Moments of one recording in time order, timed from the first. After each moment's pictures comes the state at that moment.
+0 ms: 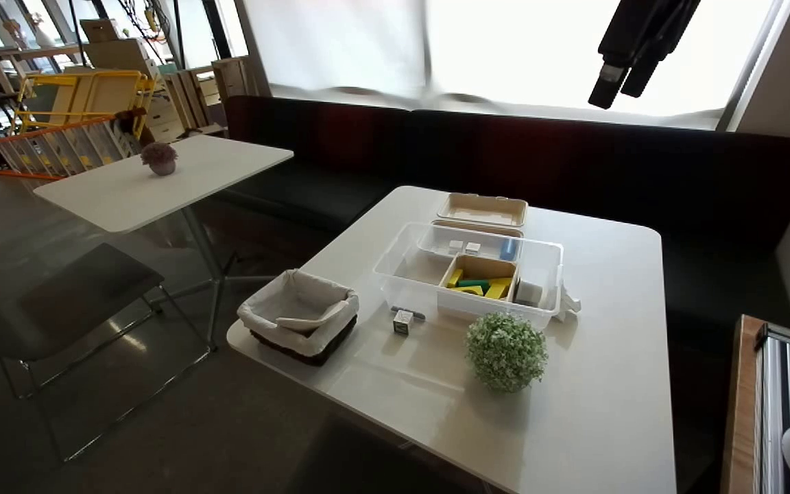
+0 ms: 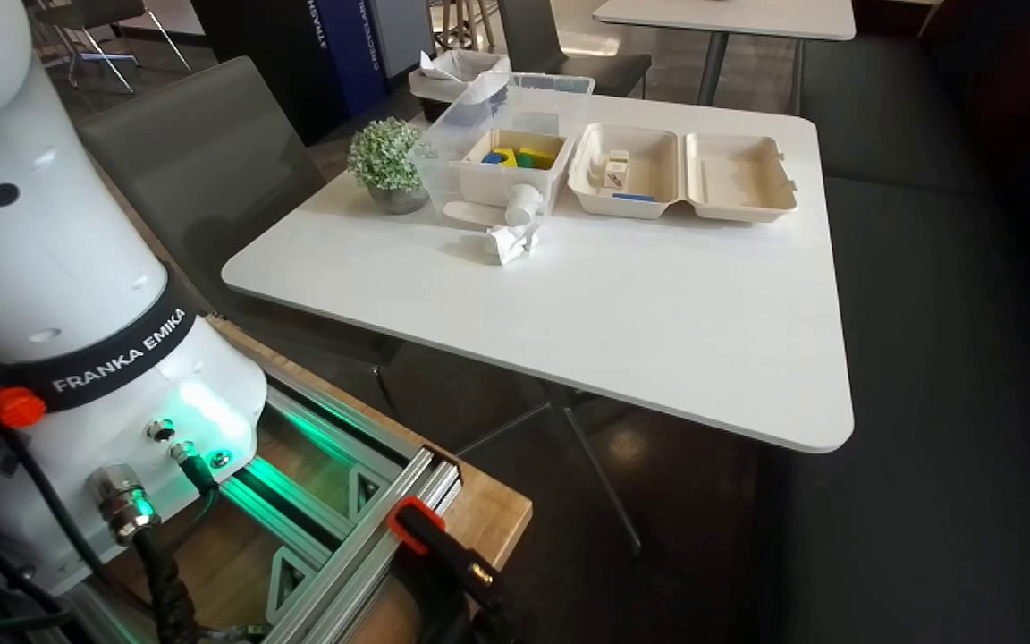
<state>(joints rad) 0.00 -0.85 0.01 -2.54 0.05 1.92 0.10</state>
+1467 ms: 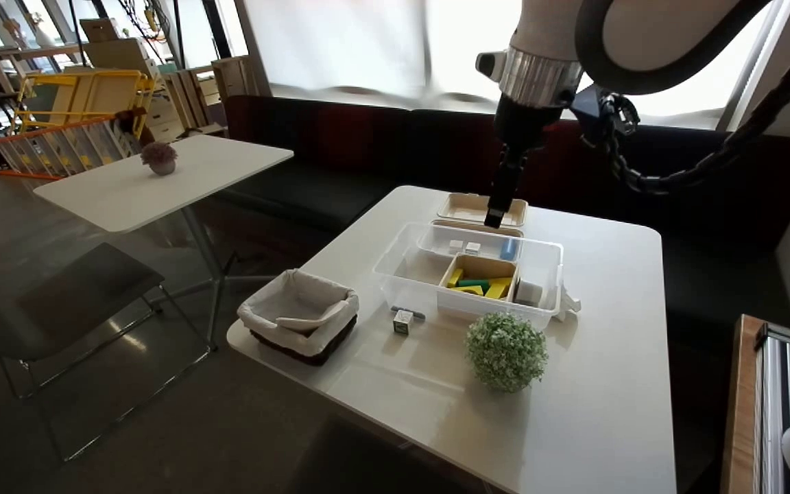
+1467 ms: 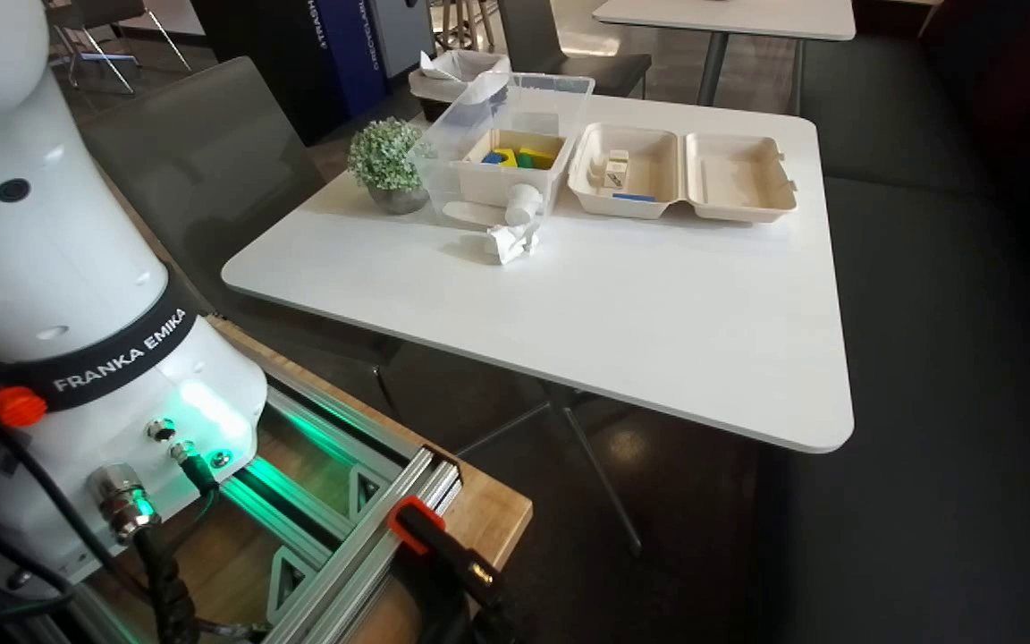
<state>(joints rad) 0.06 -0.31 -0.01 -2.57 -0.06 2.48 -0.27</state>
